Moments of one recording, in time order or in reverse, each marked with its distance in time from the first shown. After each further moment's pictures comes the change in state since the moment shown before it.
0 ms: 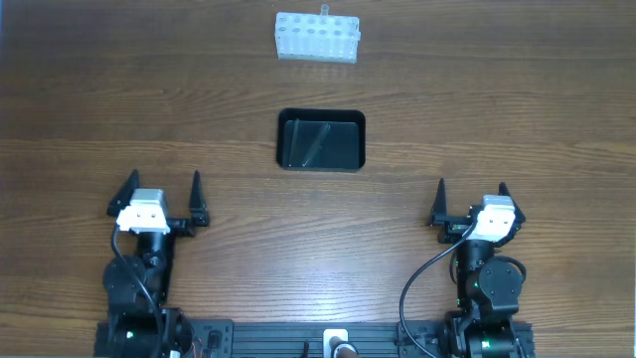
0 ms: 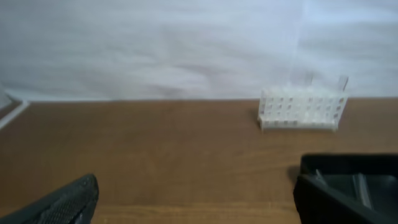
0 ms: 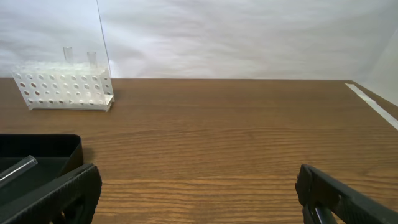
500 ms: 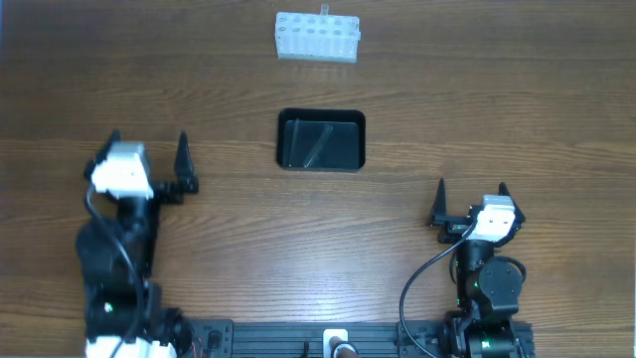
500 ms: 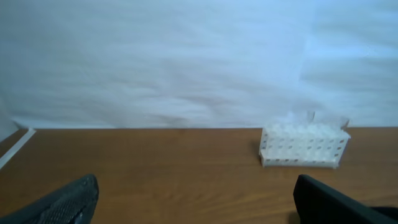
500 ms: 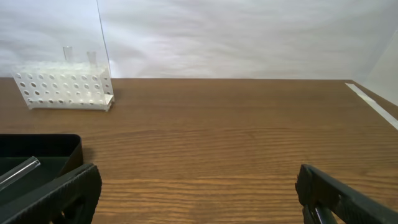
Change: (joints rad) left arm -0.006 0.377 0.303 0.088 -0.014 0.000; right arm 0.000 0.000 0.000 0.000 0.000 0.000
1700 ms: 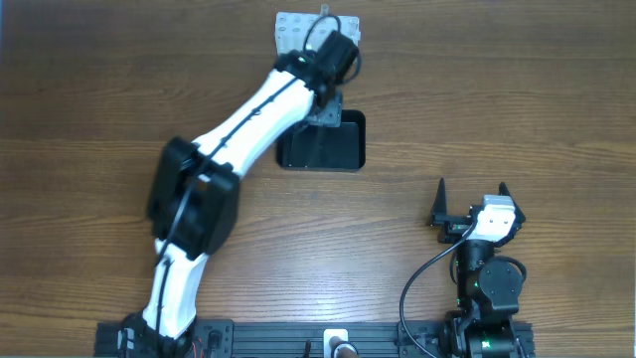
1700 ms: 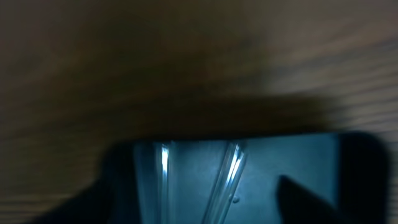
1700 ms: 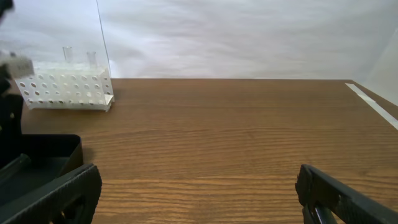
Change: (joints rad) left arm -0.574 1.688 1.571 -1.128 -0.206 -0.455; right arm 0.000 0.000 0.000 0.000 0.000 0.001
